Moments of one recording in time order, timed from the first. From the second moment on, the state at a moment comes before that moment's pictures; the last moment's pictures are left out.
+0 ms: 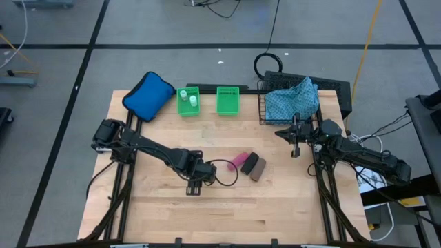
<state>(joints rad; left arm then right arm) -0.27 1.80 1.26 -0.84 -0.05 -0.23 -0.47 0.22 0.01 0.26 -0.40 -0.10</state>
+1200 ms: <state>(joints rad) -0.27 1.80 1.26 -0.86 -0.04 -0.24 -0.47 0.22 0.01 0.26 -0.39 -0.10</state>
